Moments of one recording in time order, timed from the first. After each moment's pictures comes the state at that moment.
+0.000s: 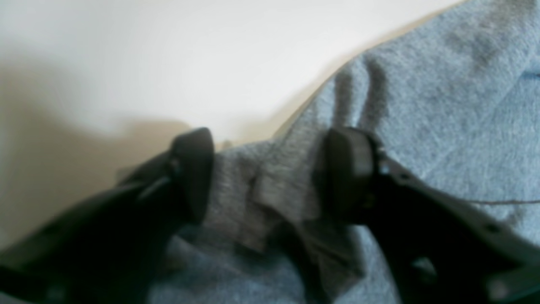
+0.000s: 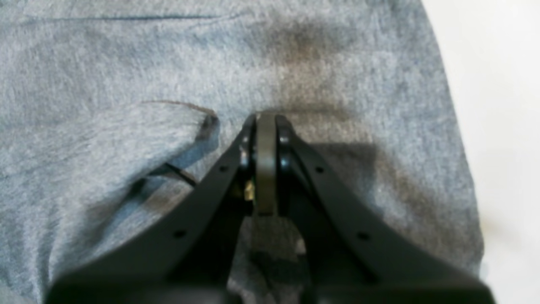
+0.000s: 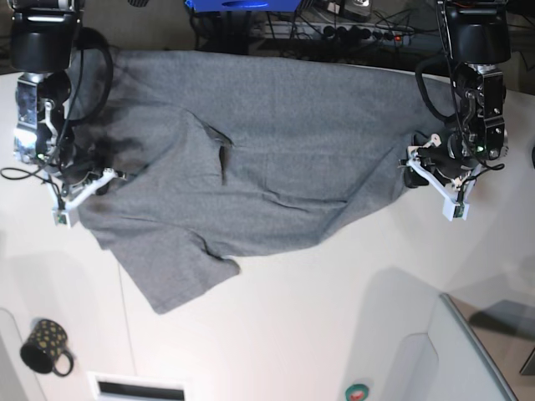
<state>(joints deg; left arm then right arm) 2.2 -21.4 -10.9 69.3 -19.1 -16.8 37.2 1.3 11.2 11.1 63.3 18.1 15.1 -36.1</state>
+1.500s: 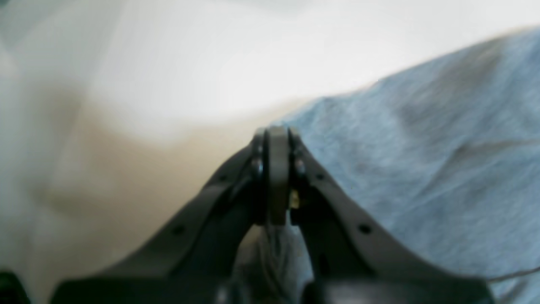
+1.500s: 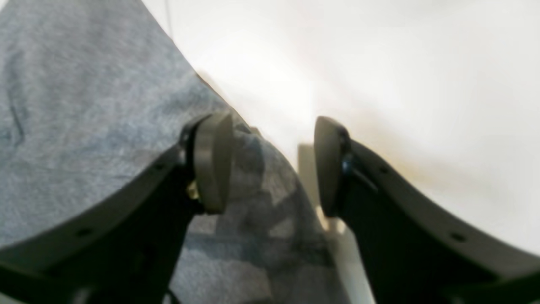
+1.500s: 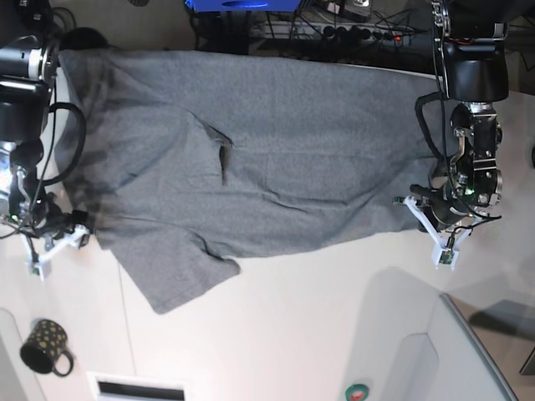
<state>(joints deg) -7.5 -20.3 -6.8 68.8 -5.2 -17.2 36.7 18.1 16.7 11.0 48.1 17.3 15.3 -36.0</state>
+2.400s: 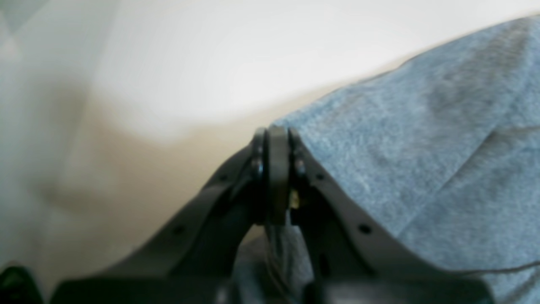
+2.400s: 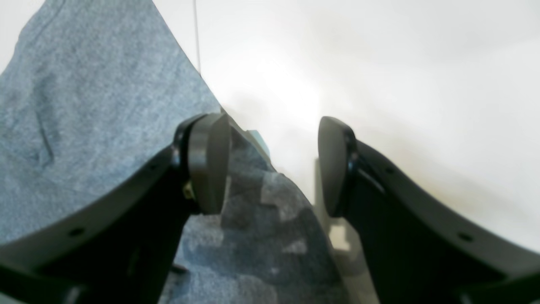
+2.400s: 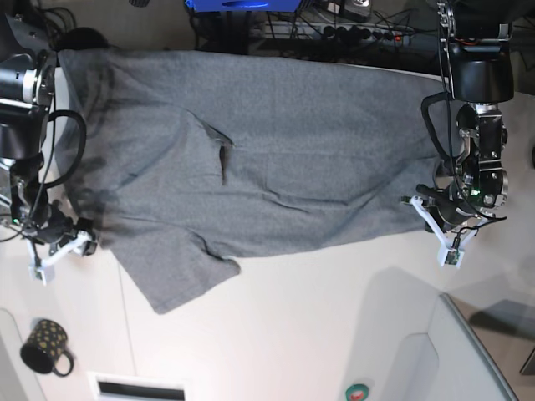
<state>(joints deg) -7.7 -22.0 -6.8 68.5 -5.4 -17.2 36.8 23.1 17.1 11.0 36.4 17.4 21.7 -27.2</state>
